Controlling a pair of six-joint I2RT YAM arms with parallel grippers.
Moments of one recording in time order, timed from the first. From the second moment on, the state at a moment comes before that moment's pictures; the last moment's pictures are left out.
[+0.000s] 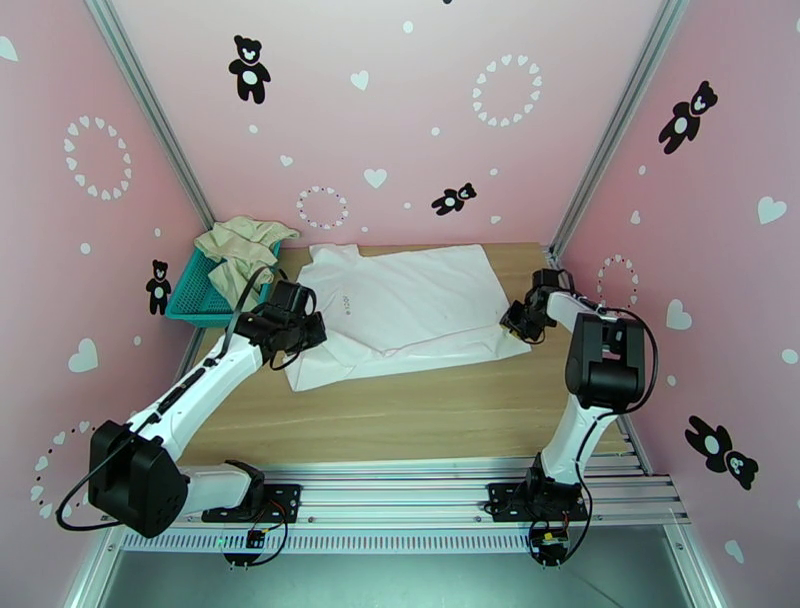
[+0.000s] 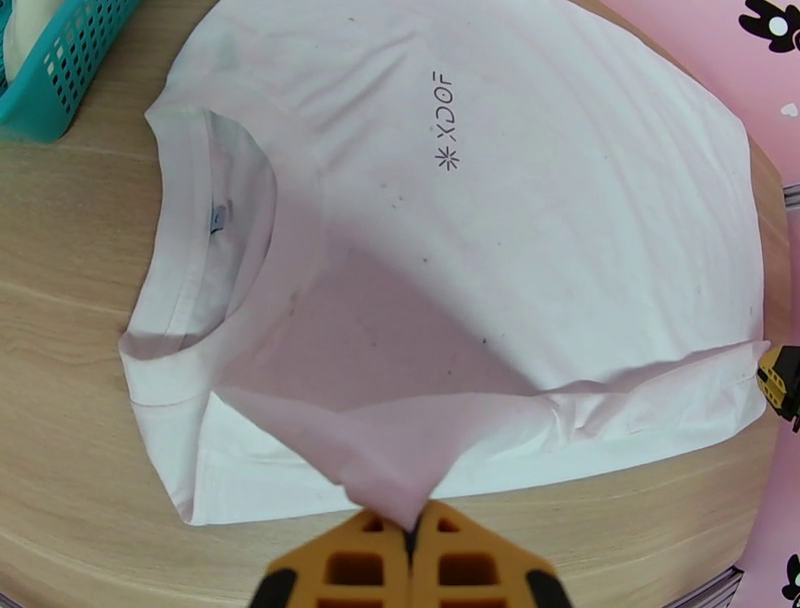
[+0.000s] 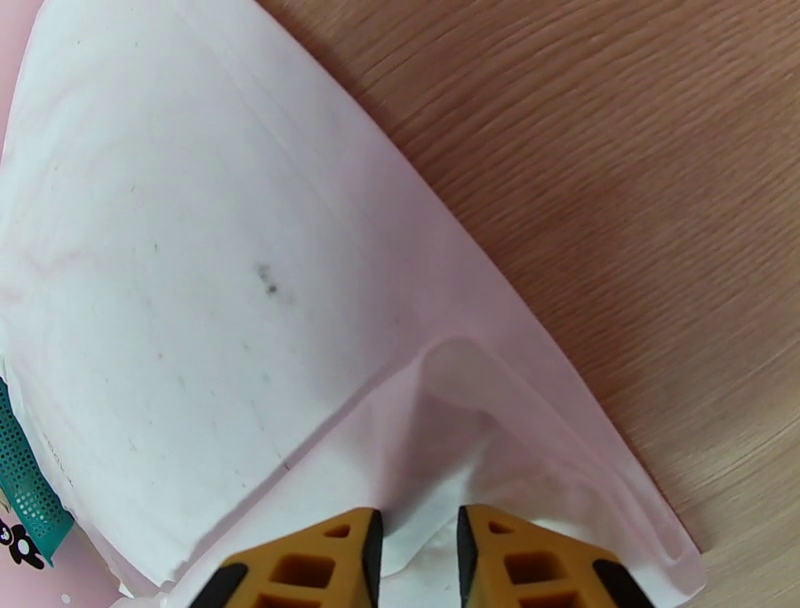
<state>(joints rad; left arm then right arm) -0.37 1.33 1.08 -0.72 -0.01 -0.66 -0.15 1.95 1.30 -0.60 -0.27 0.48</state>
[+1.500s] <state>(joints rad) -0.45 0.93 0.95 -1.00 0.05 -0.77 -0.14 1.30 0.92 -0.79 -0.12 0.39</state>
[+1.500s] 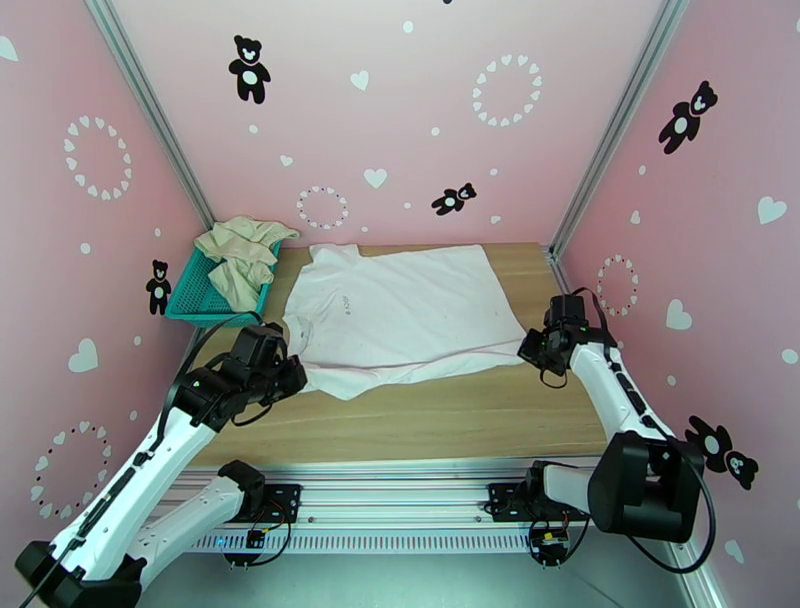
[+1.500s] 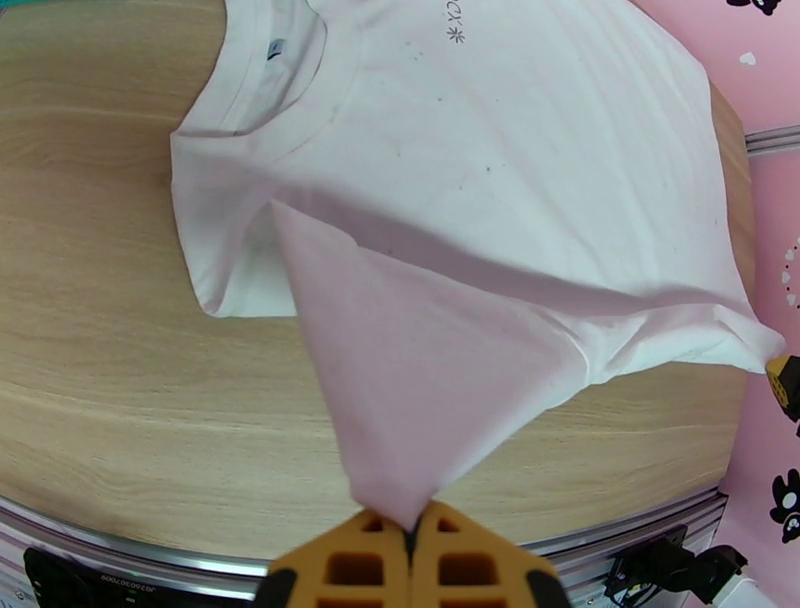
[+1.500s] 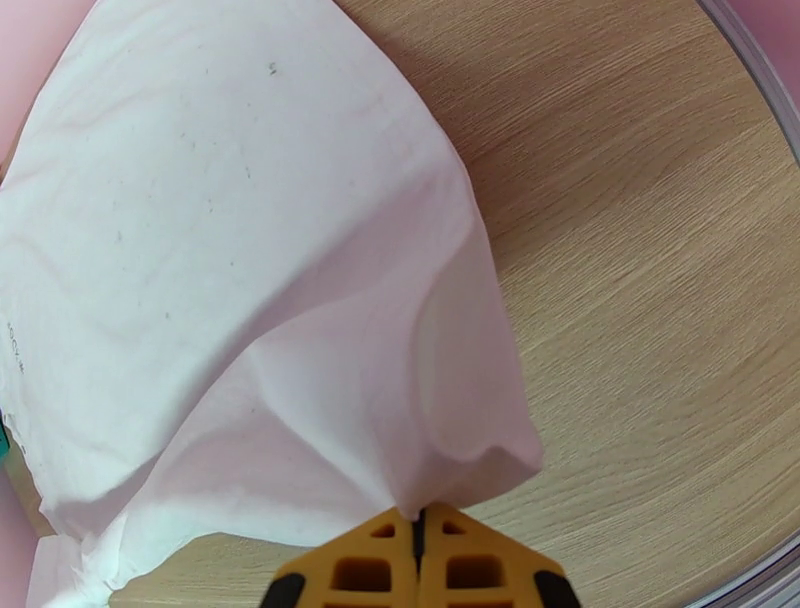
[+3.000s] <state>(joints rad) -0.22 1.51 1.19 -0.66 -0.08 -0.65 -0.13 1.97 1.42 -0.65 -0.23 0.42</state>
